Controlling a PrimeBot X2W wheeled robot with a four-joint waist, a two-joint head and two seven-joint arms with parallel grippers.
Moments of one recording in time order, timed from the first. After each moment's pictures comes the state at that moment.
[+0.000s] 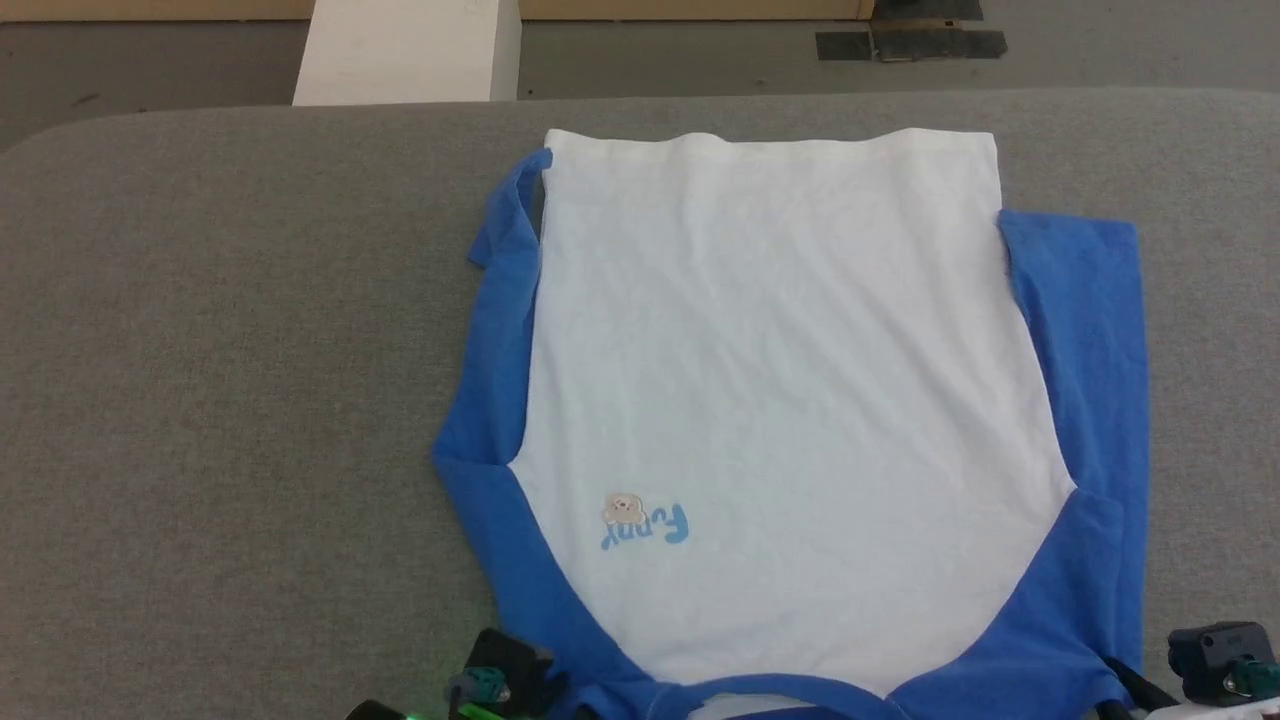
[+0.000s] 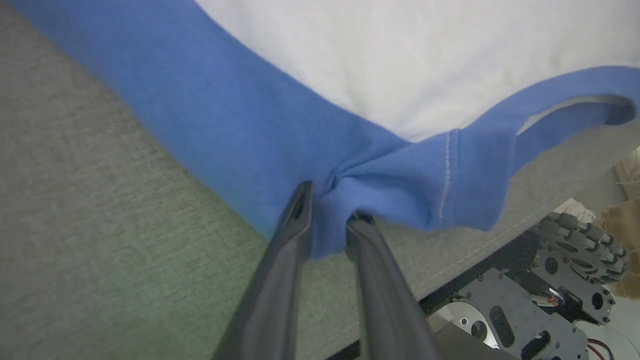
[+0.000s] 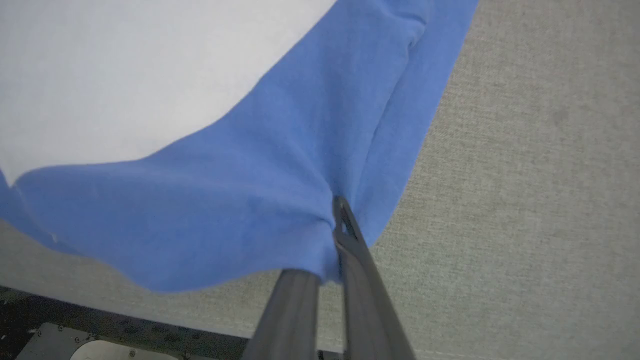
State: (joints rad) left arm -0.05 0.50 -0.84 -0.09 -0.58 0.29 0.28; right arm 0.32 -0.25 -0.07 -0.18 0.19 0.13 0.45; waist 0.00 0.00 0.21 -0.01
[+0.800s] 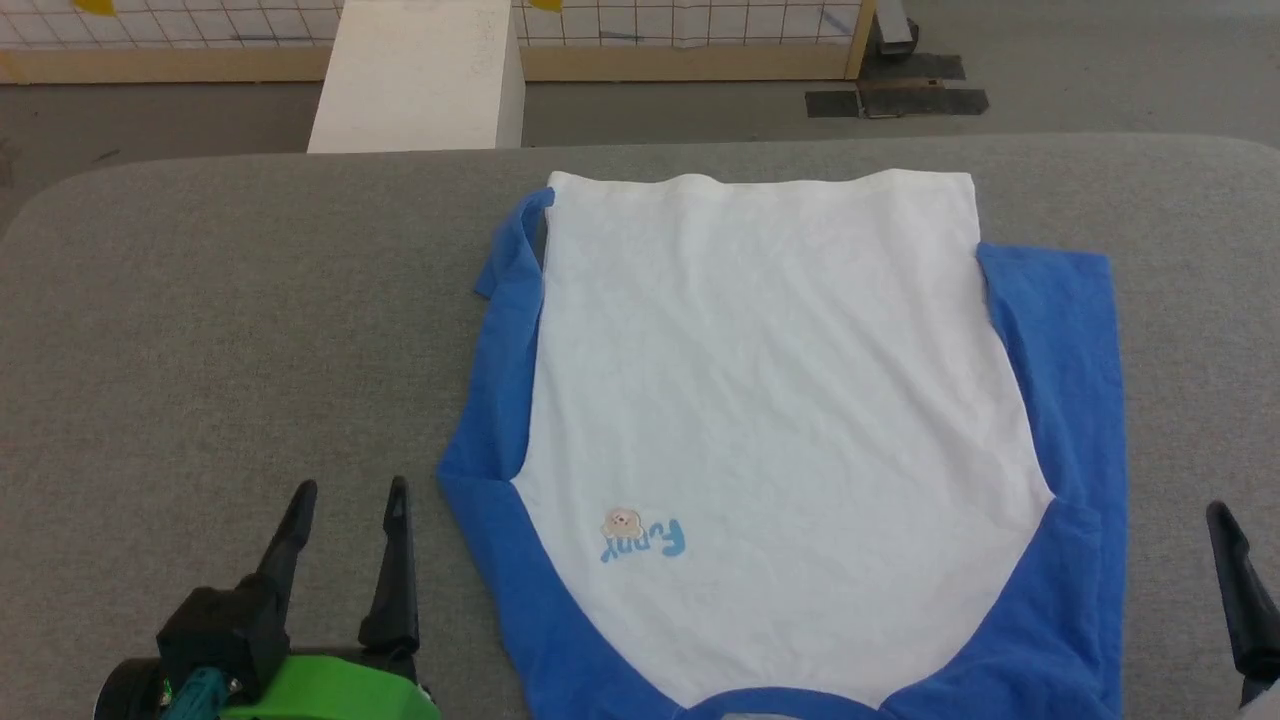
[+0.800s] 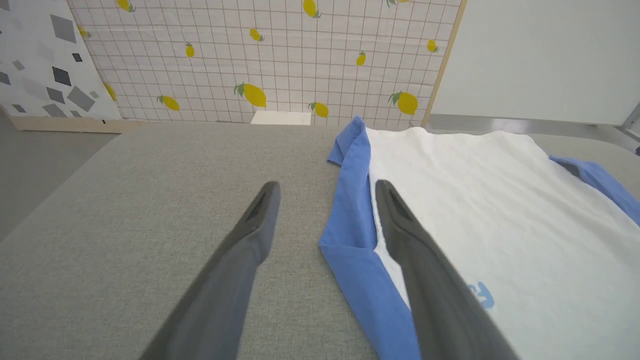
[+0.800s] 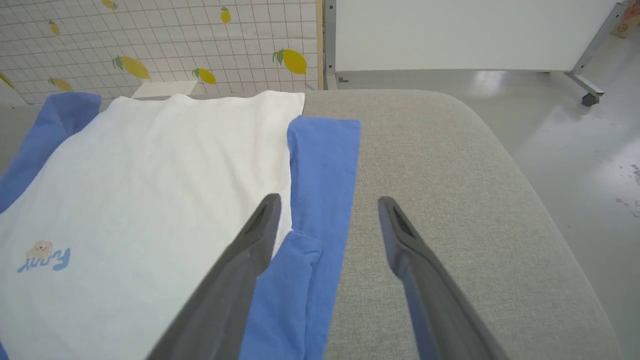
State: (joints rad) left arm 0.10 0.60 -0.49 -0.46 -0.54 0.56 -0.05; right arm 0.30 -0.13 -0.32 -0.53 0.28 0.13 0.44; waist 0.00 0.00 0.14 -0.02
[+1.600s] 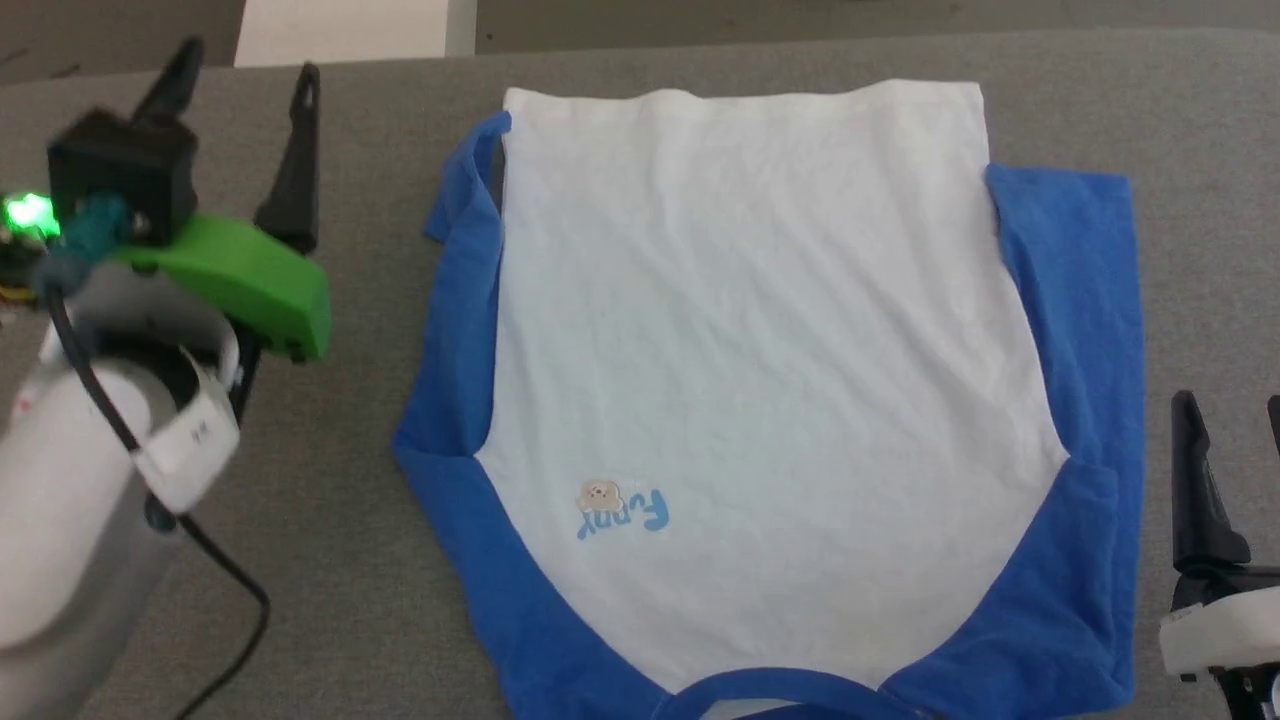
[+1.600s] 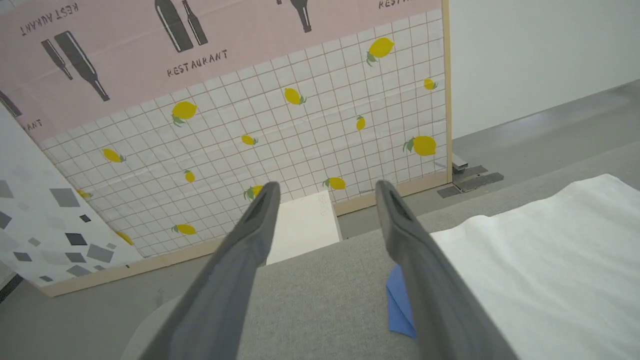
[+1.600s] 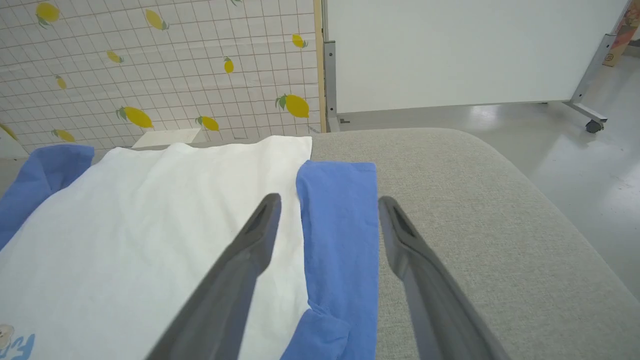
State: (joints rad) left arm -0.59 0.67 -0.46 -0.19 -0.42 0.33 0.18; right arm 0.13 -0.05 -0.24 -0.41 0.19 0.13 0.16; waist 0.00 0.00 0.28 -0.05
